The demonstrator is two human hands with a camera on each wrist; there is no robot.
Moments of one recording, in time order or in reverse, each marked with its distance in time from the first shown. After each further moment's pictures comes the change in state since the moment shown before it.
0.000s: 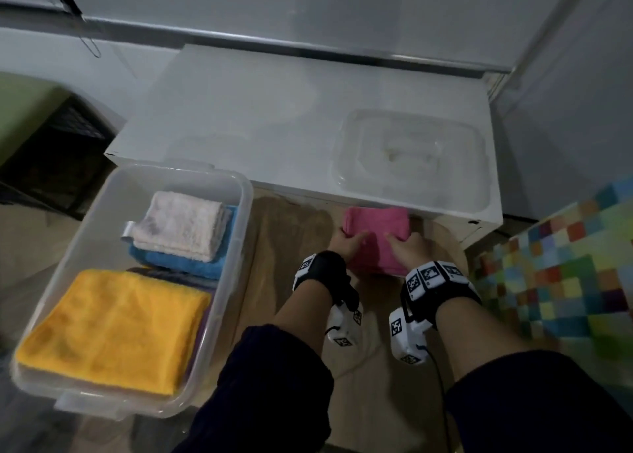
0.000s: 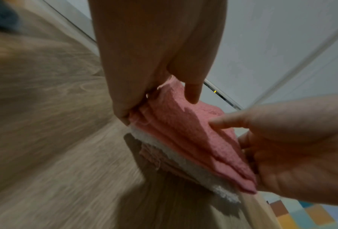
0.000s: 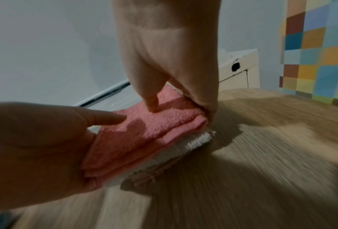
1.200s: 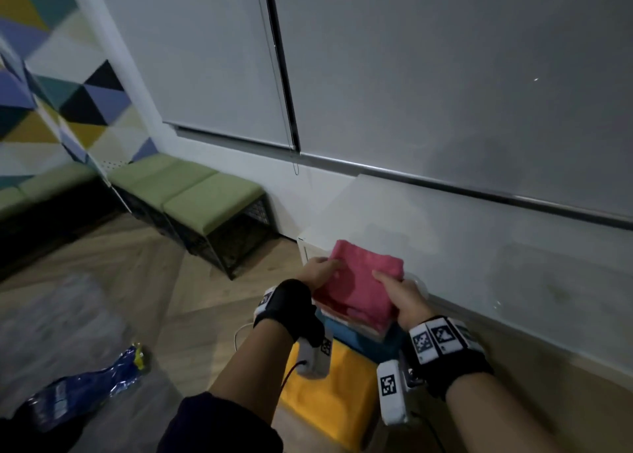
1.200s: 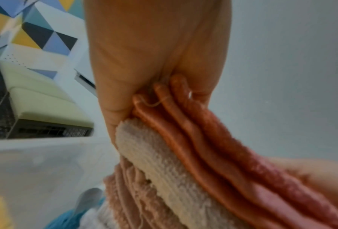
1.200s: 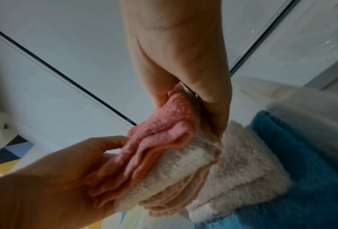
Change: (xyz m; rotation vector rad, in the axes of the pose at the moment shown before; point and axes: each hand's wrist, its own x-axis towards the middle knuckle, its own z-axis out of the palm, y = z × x) left_hand -0.140 0.071 -0.323 0.063 0.353 0.218; right_hand -0.179 -0.194 0.160 0.465 -0.486 -0.282
